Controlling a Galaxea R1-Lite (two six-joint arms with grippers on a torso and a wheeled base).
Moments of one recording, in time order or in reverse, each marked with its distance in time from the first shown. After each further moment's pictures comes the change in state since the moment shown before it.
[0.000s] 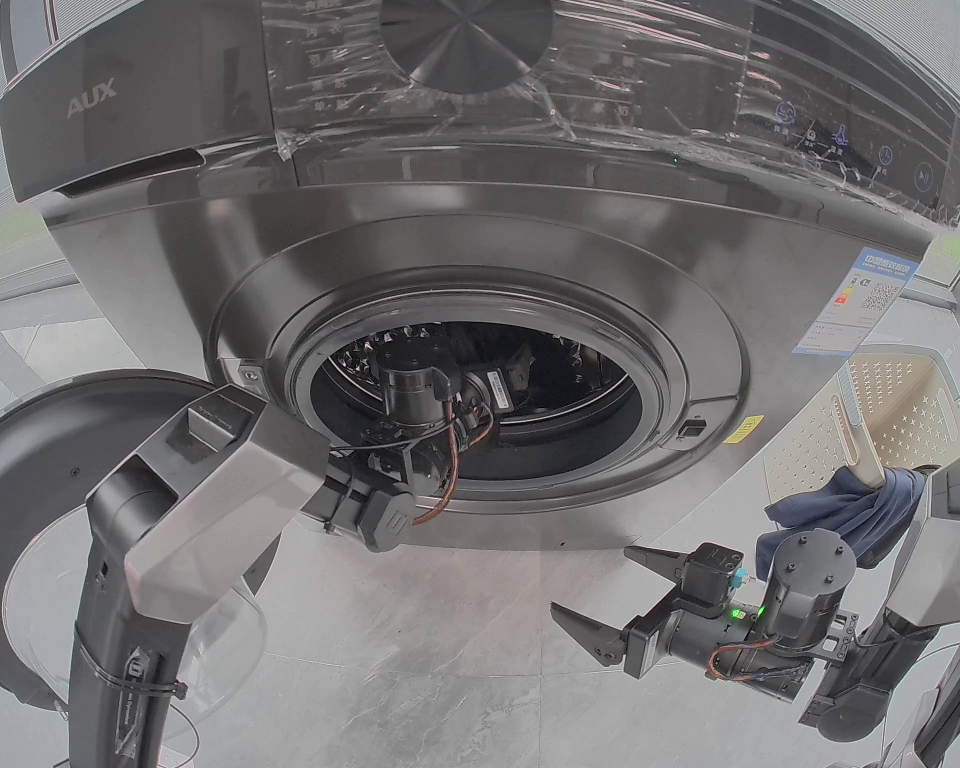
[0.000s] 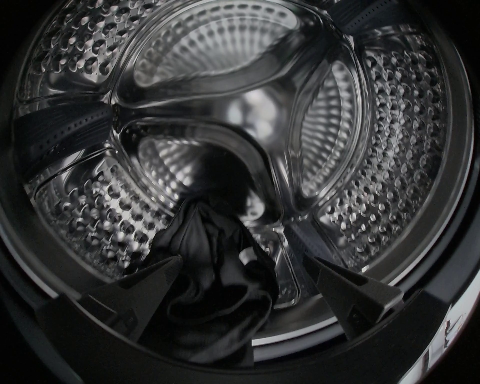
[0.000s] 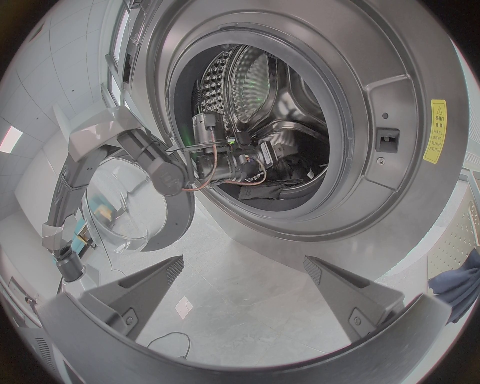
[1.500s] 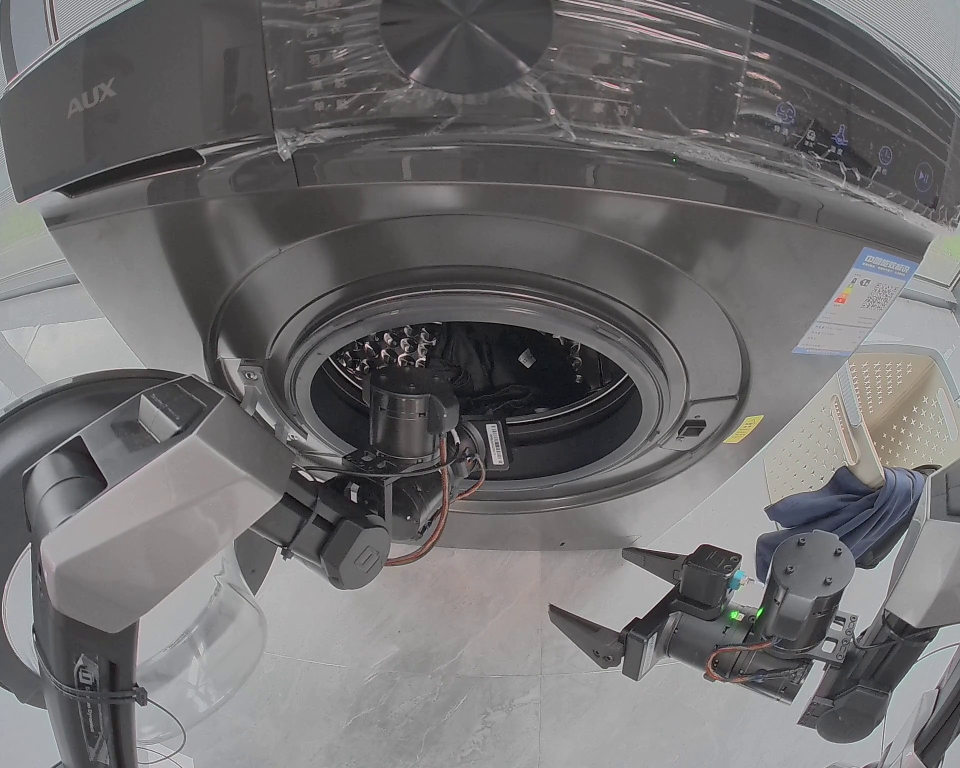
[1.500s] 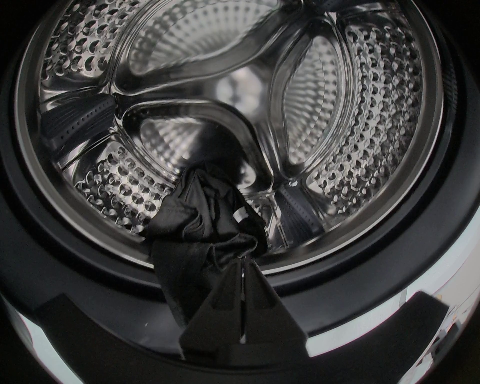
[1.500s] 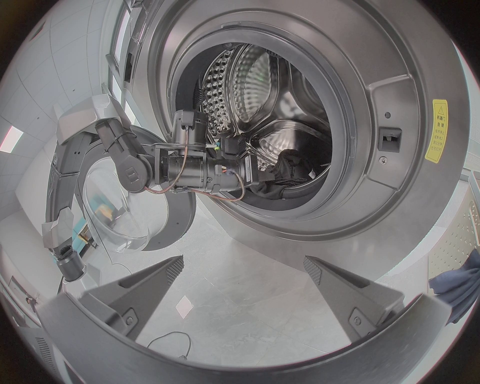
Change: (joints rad) left arm -0.045 -0.168 0.298 0.088 -0.013 0.019; right arm 0.006 0.002 0.000 0.000 0.000 0.000
